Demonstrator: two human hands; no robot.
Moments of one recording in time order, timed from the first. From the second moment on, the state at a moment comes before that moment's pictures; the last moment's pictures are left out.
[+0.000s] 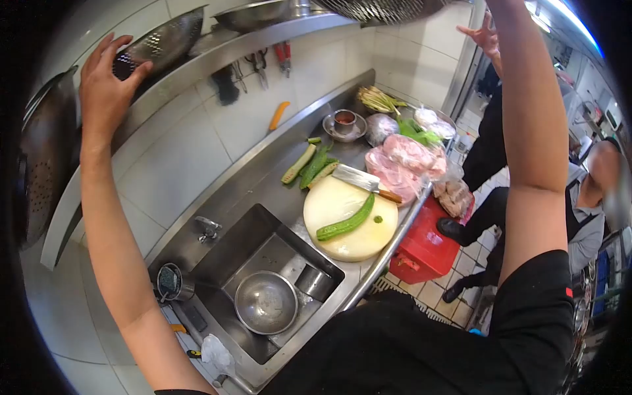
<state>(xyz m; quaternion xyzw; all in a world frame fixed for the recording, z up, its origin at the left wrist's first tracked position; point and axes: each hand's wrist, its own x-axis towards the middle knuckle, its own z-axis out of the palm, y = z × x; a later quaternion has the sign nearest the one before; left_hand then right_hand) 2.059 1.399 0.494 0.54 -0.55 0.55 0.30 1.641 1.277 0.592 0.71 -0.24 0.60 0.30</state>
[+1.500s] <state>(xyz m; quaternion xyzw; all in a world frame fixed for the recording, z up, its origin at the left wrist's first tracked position) 1.718 1.301 0.005 0.69 -0.69 -0.16 0.15 1.460 1.202 0.031 0.83 -0.45 0.13 -0.29</state>
